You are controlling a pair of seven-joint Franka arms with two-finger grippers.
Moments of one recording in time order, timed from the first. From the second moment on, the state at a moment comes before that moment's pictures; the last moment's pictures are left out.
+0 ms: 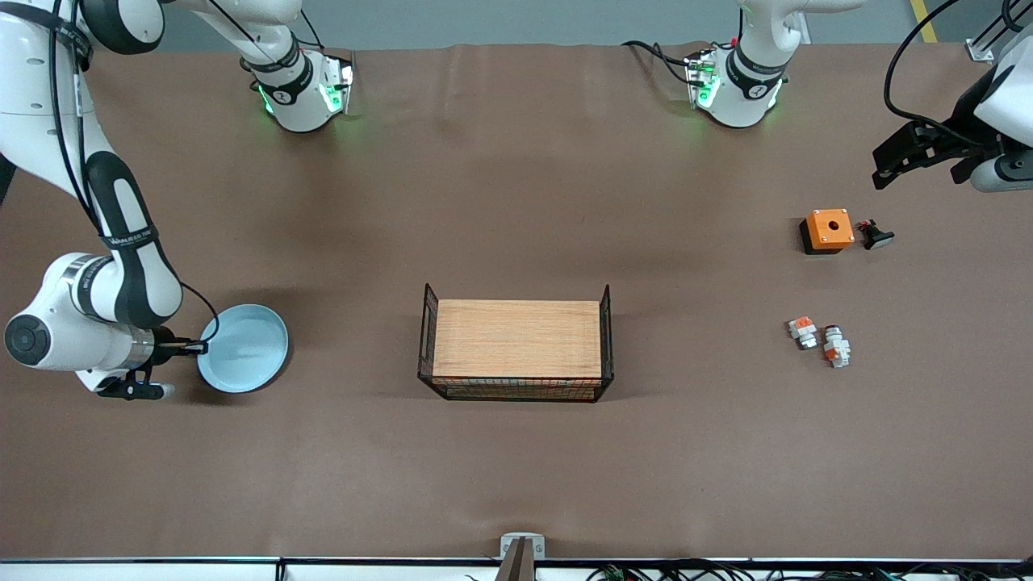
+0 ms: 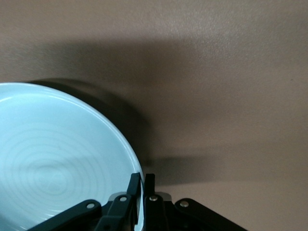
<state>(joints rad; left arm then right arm) -0.06 -0.06 -0.06 -1.53 0.04 1.47 -0.15 -0.25 0.70 0.04 -1.67 -0.03 2.16 -0.14</state>
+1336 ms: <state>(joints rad) -0.06 -0.05 -0.06 -1.54 0.04 1.47 -0.15 -0.10 0.19 0.07 -1.59 -0.03 1.68 0.09</state>
